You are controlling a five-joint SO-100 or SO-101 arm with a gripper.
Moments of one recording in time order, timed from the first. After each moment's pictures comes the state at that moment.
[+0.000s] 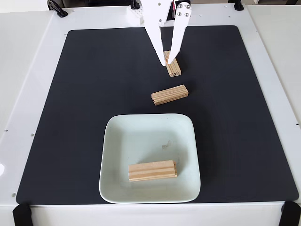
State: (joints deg) arm -17.9 110.4 116.1 54.0 -79.6
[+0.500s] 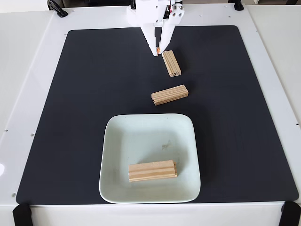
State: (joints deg) arm -16.1 110.7 117.1 70.2 -94.4
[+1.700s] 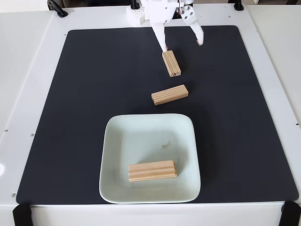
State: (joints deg) arm -22.6 110.7 119.7 71.2 -80.4
